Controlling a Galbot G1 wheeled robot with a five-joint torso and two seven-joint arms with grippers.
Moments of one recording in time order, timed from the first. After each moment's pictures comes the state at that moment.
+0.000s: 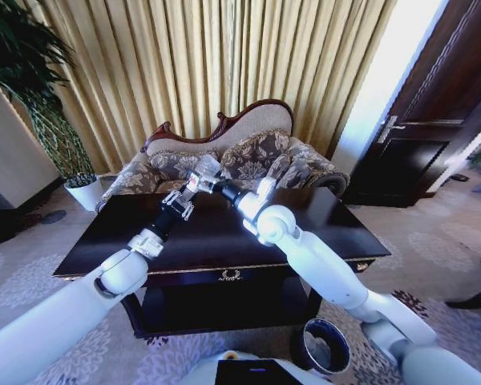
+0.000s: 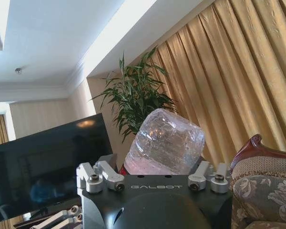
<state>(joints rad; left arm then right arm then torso) 0.91 -0.55 0.01 -2.13 -0.07 0.01 -0.29 -0.48 1.12 -0.20 1.91 1.12 -0.19 0.09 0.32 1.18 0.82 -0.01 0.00</state>
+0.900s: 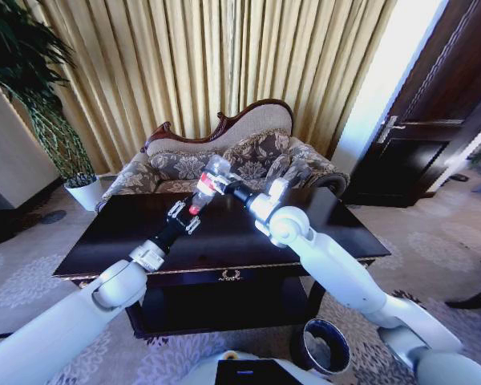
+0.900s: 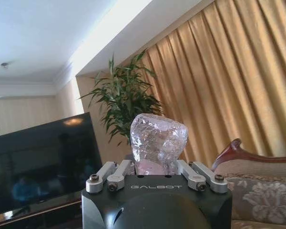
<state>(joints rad) 1.11 -0.56 -0.13 -2.18 -0.07 -0.04 -0.18 -0.51 0.98 -0.13 1.96 1.16 -0.19 0.10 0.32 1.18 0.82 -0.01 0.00</state>
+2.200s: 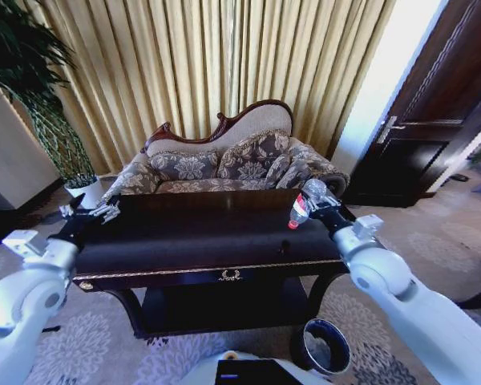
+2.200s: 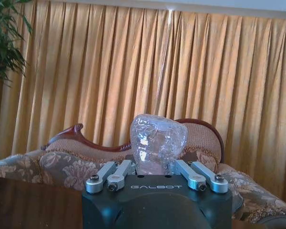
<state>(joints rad) 1.57 -0.87 -1.03 -2.28 -0.85 0.28 -0.15 -1.33 0.71 0.60 2.31 0.77 -0.28 0.31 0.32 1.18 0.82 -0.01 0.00</state>
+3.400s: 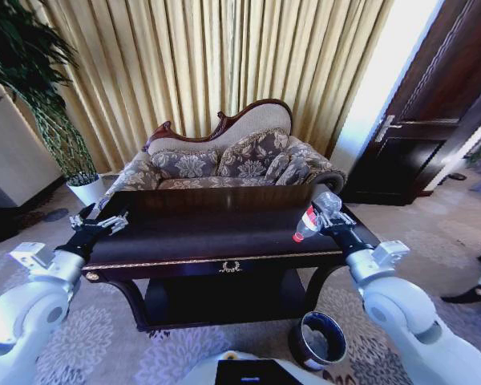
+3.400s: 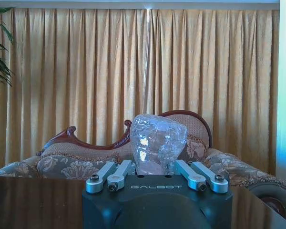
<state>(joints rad) 1.62 -0.86 -1.02 -2.30 -0.84 0.26 -0.12 -1.52 0.90 0.70 2.38 0.68 -0.24 0.26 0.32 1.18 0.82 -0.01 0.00</state>
